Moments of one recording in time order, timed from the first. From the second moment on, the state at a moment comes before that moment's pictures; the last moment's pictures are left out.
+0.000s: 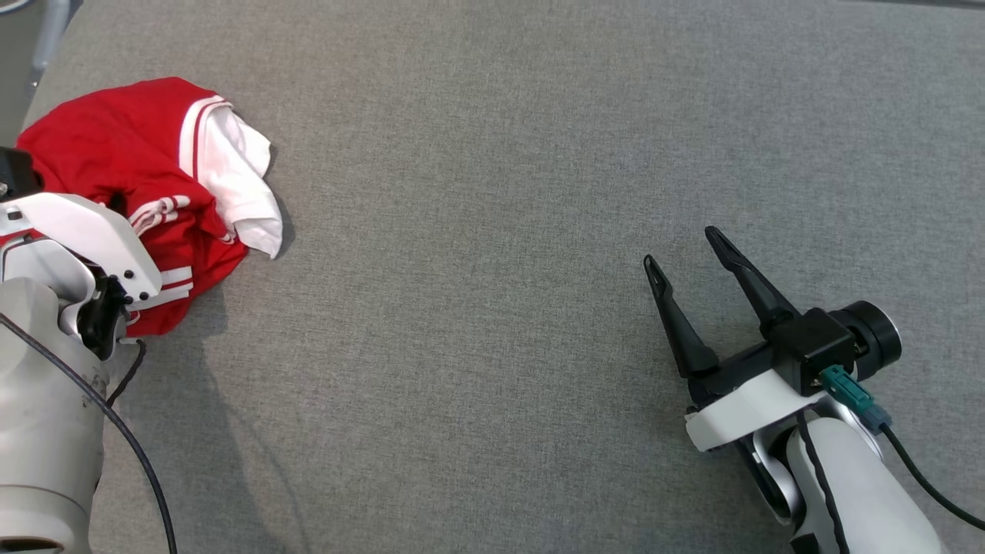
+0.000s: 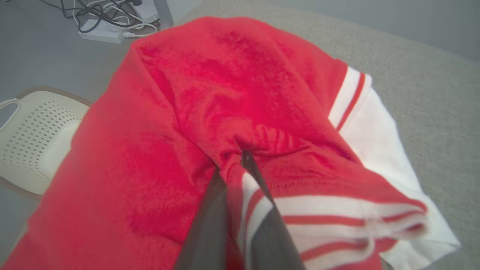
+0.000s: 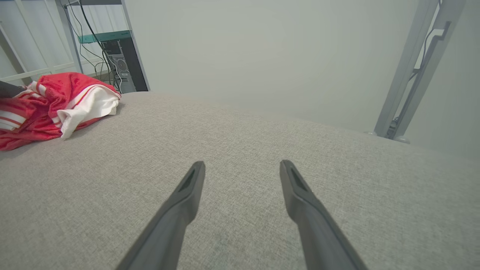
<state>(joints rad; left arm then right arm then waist) -0.93 0.28 -0.02 1.17 -0.39 -0.07 0.13 -0.36 -0.11 0.32 0.26 0.09 0.13 -0.26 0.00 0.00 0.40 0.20</state>
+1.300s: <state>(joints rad) -0.69 0.17 -0.18 0.29 -0.32 -0.11 -0.22 -0.30 -0.06 0.11 0.24 0.11 0.13 -0.26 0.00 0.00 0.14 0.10</state>
